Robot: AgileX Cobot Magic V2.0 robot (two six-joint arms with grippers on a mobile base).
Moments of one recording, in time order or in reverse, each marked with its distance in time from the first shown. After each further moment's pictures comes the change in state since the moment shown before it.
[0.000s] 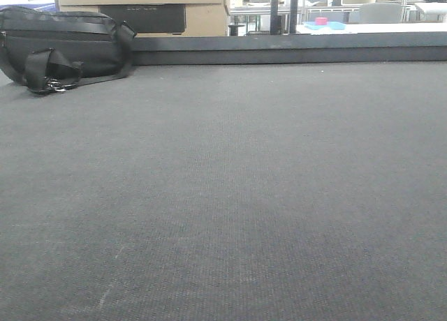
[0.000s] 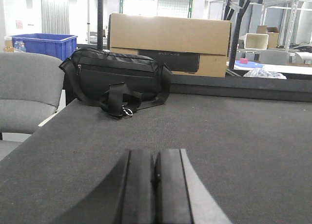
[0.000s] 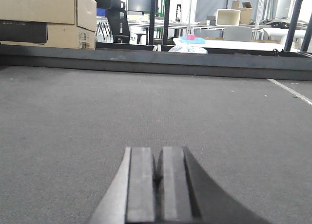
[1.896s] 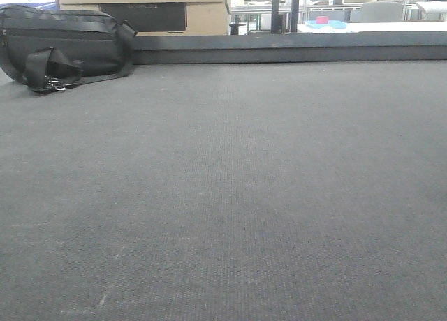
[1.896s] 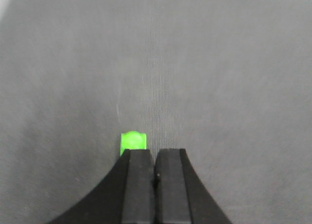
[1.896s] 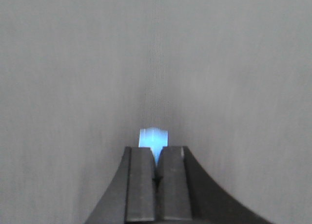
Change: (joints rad) left arm 0.000 0.982 -0.929 0.014 0.830 0.000; right arm 0.000 0.801 -0.769 0.000 0.795 0.000
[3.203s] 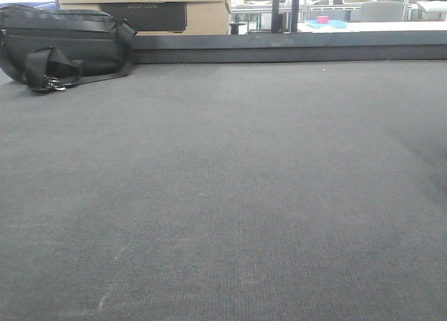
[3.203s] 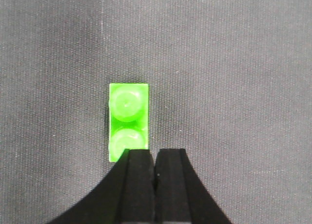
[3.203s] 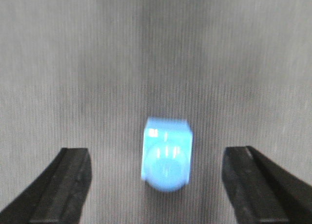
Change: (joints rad) left arm 0.000 0.365 -0.142 -0.002 0.200 0.002; right arm 0.000 0.582 -0.198 0.028 0.107 0.004
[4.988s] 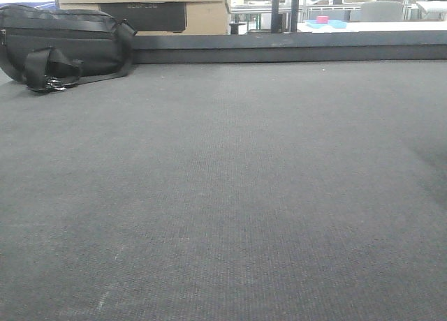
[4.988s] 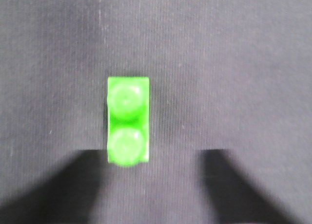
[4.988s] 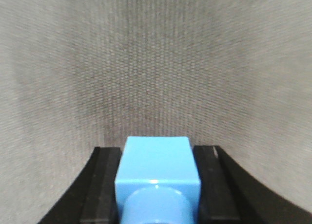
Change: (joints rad) left arm 0.000 0.045 0.000 0.004 -0.001 0.002; right arm 0.000 0.100 0.040 -0.011 -0.012 0.019
